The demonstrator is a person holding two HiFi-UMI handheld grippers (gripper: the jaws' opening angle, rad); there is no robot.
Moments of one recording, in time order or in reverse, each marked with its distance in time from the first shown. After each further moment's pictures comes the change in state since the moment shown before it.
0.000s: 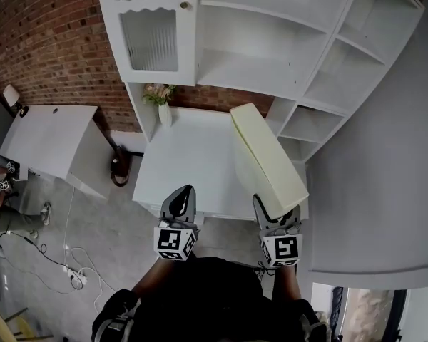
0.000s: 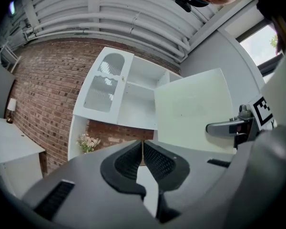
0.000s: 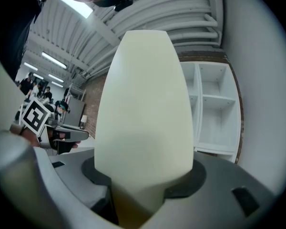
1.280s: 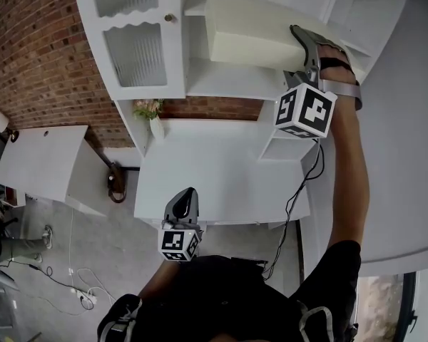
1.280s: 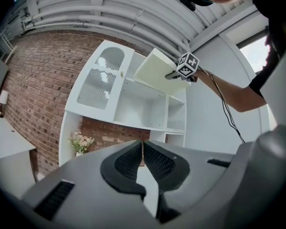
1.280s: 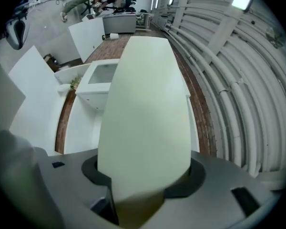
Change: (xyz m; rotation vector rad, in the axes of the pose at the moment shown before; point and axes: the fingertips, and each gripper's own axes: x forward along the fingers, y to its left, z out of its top) left arm 0.032 0.013 -0.001 -0.031 0.012 -0.078; right arm 0.185 -0.145 0.278 -1.315 0.190 -0.353
